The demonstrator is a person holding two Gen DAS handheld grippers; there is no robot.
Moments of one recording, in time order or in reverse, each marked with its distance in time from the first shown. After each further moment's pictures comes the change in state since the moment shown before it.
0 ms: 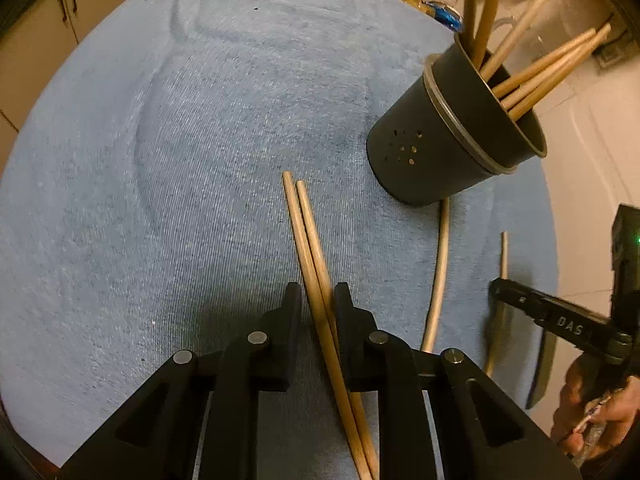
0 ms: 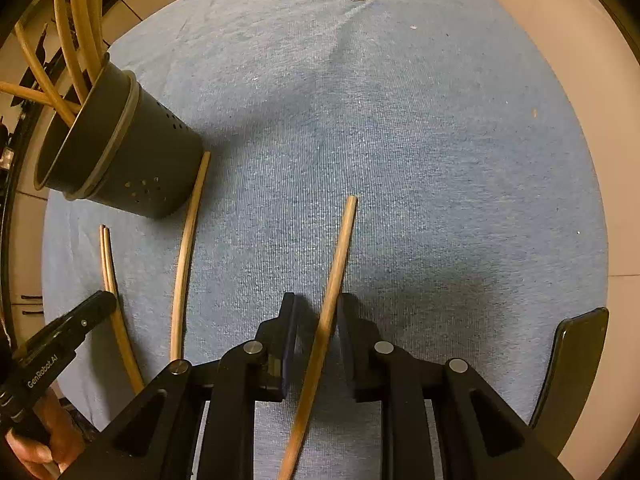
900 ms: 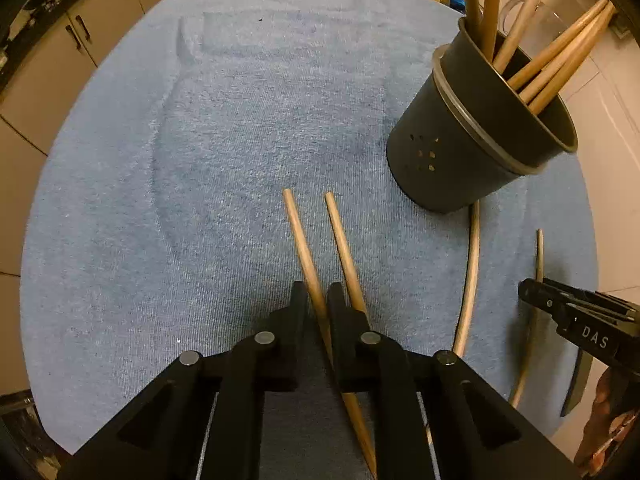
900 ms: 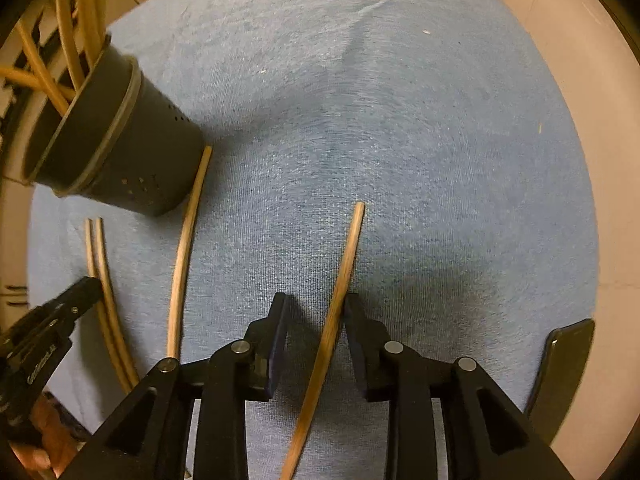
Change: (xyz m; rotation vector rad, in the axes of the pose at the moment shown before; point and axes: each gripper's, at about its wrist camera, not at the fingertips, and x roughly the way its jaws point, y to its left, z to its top) left arm 0.012 -0.014 0.014 0.070 -0.012 0.194; right arm -0.002 -0.001 0.004 -0.047 0.036 -0.089
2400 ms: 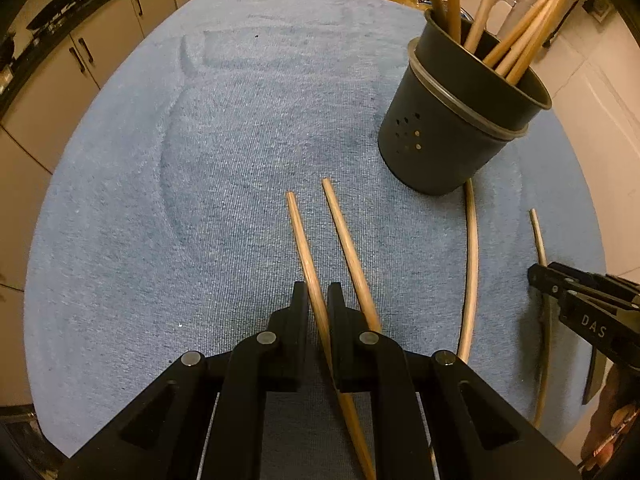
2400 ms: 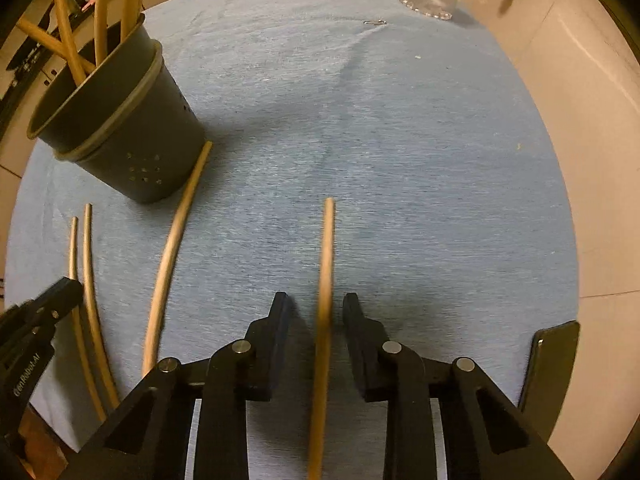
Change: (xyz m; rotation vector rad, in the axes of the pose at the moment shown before) left arm -0.010 -0.004 -0.025 0.060 -0.082 0.031; right arm -0.001 0.022 -0.031 -0.047 -0.121 -0.092
